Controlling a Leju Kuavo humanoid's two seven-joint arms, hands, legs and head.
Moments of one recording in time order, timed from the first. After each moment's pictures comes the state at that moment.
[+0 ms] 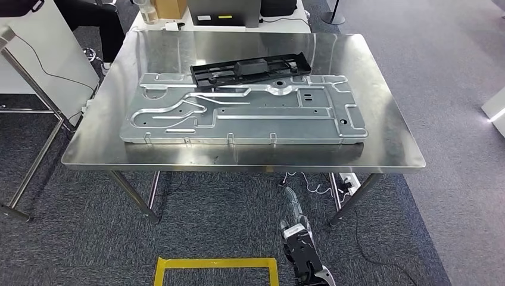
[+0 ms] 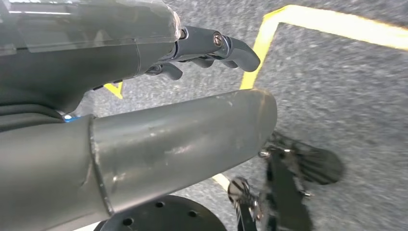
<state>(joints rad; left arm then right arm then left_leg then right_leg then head) -0.07 -0.19 1.28 -0.22 -0.95 -0.01 -0.37 0.16 -0.06 0.42 -1.57 0.32 -0.54 -0.23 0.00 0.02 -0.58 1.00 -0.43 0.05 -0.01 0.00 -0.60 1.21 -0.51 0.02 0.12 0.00</state>
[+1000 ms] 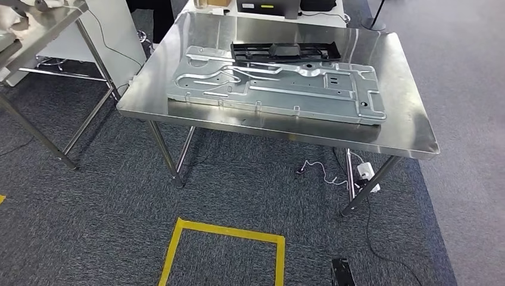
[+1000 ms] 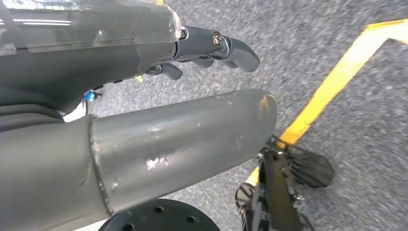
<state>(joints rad) -0.08 -0.18 1.29 -0.22 -0.96 0.00 -0.34 0.11 0.02 -0.06 -0.64 0.09 -0.35 -0.28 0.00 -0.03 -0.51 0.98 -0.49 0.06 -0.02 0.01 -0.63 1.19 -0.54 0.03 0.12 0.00</state>
